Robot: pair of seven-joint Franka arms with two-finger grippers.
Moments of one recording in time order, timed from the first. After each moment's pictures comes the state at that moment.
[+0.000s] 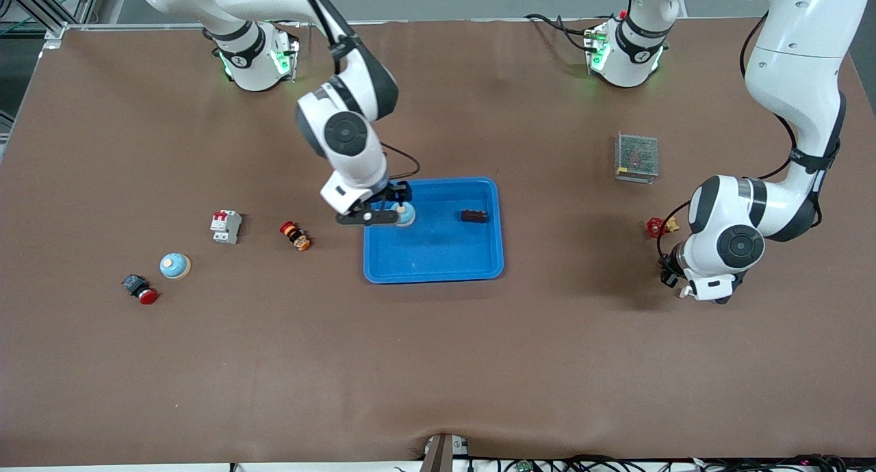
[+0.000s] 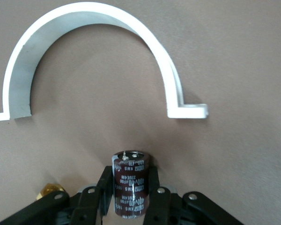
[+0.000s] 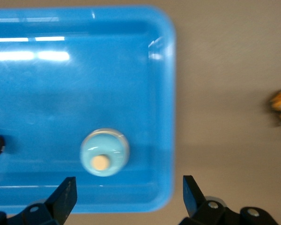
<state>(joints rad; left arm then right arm) 0.13 0.60 -0.17 -1.86 0.33 2.26 -1.20 0.72 0.38 -0.11 -1.90 0.12 2.21 0.50</state>
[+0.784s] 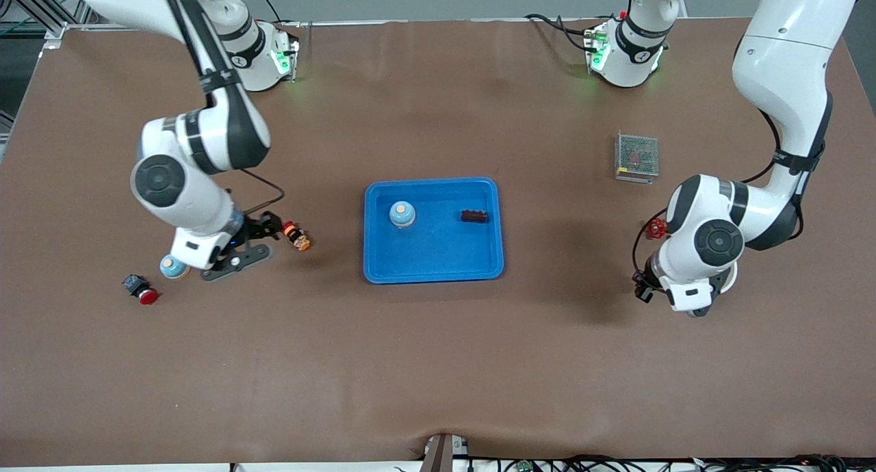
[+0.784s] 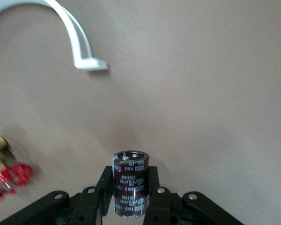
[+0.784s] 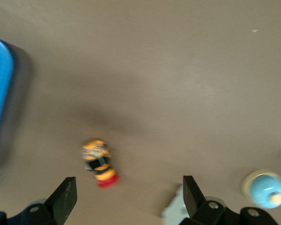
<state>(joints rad) 0.11 0.60 -0.31 -1.76 0.33 2.26 -1.34 0.34 0.30 -0.15 -1.91 0.01 2.16 -0.28</state>
